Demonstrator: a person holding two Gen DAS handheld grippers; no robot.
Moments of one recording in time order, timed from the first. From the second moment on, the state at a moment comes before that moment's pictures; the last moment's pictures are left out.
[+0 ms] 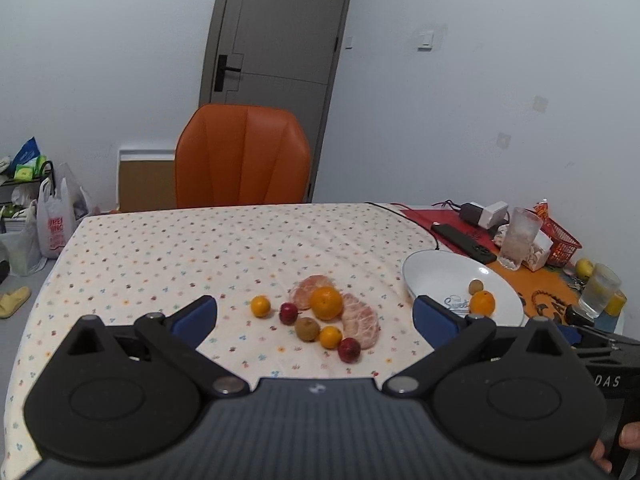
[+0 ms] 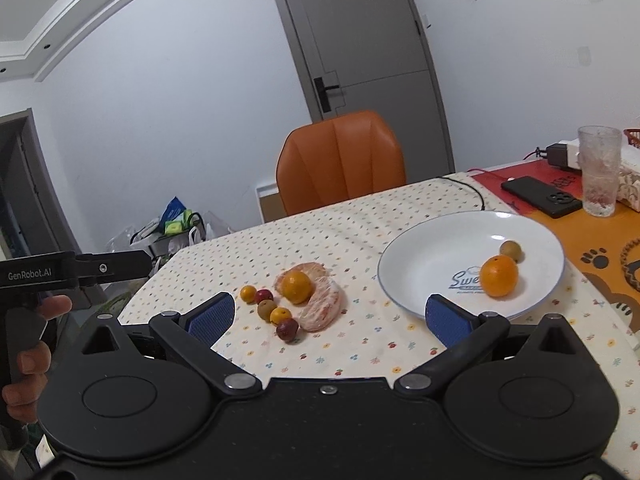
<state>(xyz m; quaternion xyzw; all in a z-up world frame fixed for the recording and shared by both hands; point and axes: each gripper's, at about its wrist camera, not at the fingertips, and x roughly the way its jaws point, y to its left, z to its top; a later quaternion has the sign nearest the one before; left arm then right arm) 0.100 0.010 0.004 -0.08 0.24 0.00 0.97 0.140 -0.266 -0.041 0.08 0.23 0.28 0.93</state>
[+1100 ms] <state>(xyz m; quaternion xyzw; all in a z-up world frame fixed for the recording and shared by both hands) 0.149 0.031 -0.053 -0.08 0.30 -0.01 0.95 0.191 -0.200 -0.085 0.08 0.32 0.34 0.88</state>
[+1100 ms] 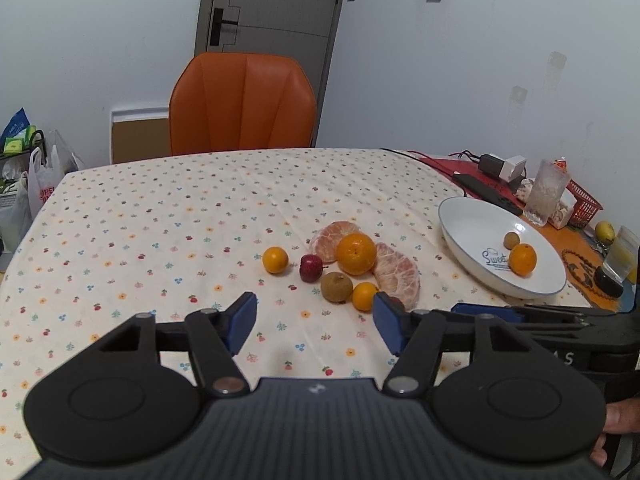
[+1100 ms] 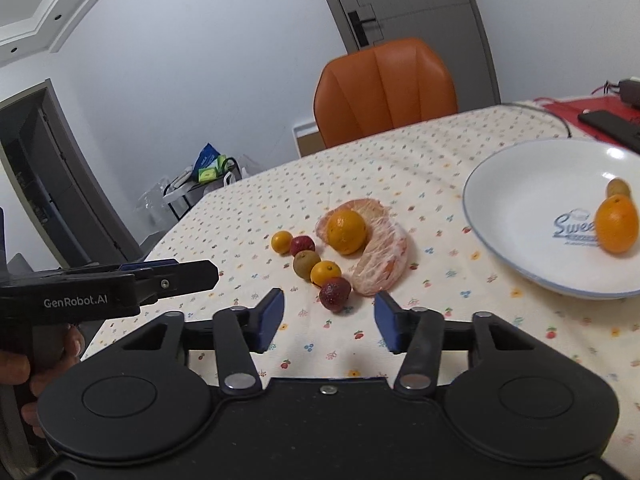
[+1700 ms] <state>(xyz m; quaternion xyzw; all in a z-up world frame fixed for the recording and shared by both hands) 0.178 0.038 -0.068 -0.08 0.32 -0.01 0.94 0.222 -0.171 -0.108 0.08 0.35 0.34 0.87</state>
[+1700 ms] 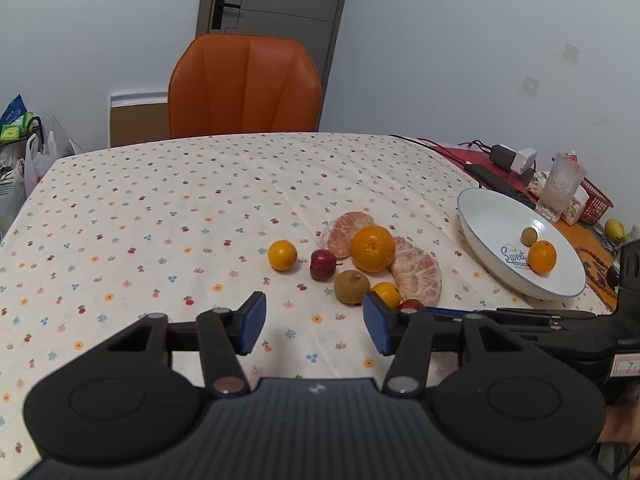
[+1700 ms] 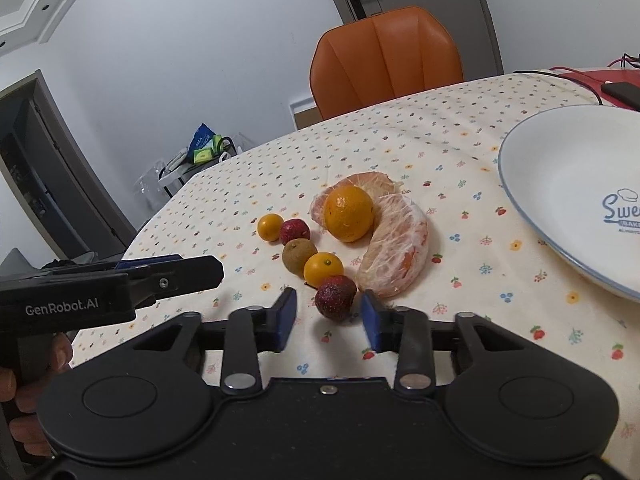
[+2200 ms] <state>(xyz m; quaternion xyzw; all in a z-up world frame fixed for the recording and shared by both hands) 0.203 0.004 -0.078 -0.07 0.34 -0.06 0.94 0.218 -0.207 -0.104 0.11 0.34 0.32 0.88</state>
